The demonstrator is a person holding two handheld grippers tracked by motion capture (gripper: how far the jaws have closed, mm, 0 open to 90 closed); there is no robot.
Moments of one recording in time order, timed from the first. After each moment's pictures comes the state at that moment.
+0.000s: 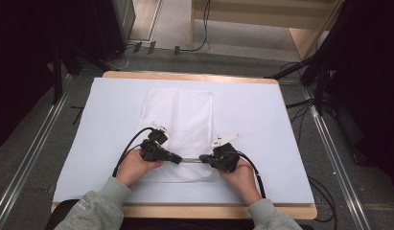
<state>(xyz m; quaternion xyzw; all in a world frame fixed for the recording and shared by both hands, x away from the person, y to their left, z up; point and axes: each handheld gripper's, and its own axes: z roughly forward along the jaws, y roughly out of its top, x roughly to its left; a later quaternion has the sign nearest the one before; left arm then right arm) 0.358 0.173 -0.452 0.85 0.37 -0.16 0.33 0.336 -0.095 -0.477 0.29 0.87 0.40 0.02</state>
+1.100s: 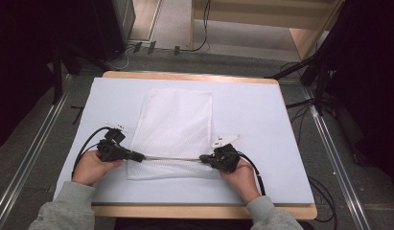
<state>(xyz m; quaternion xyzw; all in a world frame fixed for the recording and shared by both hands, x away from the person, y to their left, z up) 0.343 0.291 -0.439 0.83 0.43 -0.13 0.33 0.336 -0.097 -0.479 0.29 0.87 0.40 0.02</state>
